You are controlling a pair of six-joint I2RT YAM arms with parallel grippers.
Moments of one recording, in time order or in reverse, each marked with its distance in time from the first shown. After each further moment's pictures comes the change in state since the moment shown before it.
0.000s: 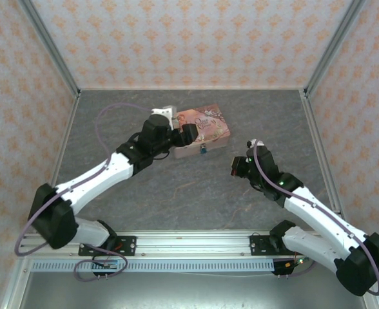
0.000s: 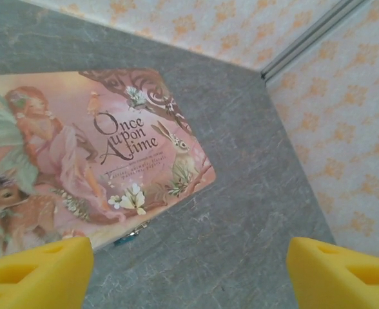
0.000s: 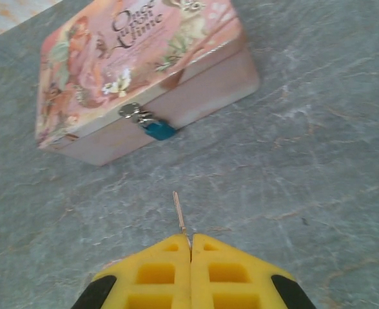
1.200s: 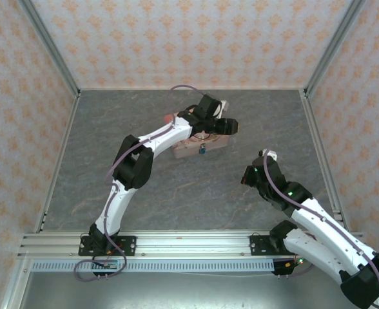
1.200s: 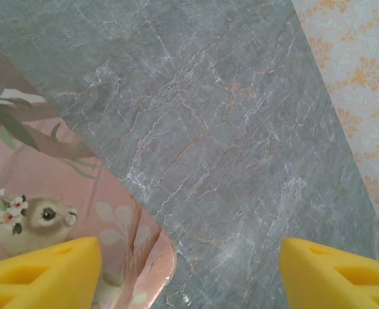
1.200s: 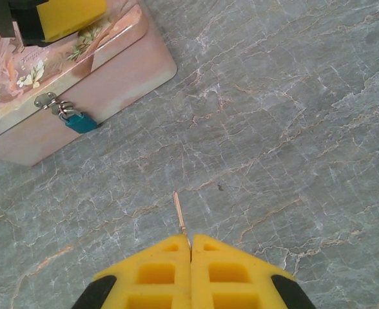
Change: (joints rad) left arm -0.023 0.869 0.888 -0.299 0.323 0.132; right arm 0.000 -0.144 -0.054 -0.180 0.132 0.047
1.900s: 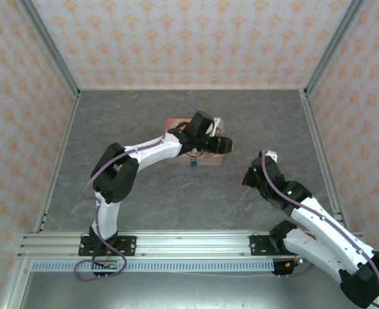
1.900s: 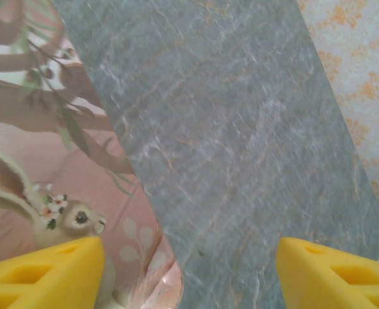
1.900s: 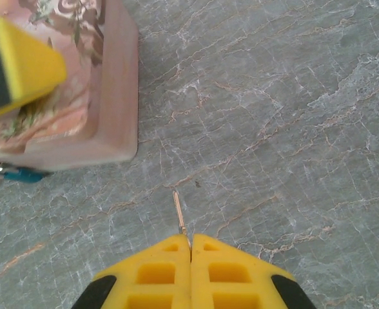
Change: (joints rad) left arm -0.071 -0.319 -0.519 0.203 0.014 -0.034; right arm 0.000 0.015 0.009 -0.042 0.033 -0.034
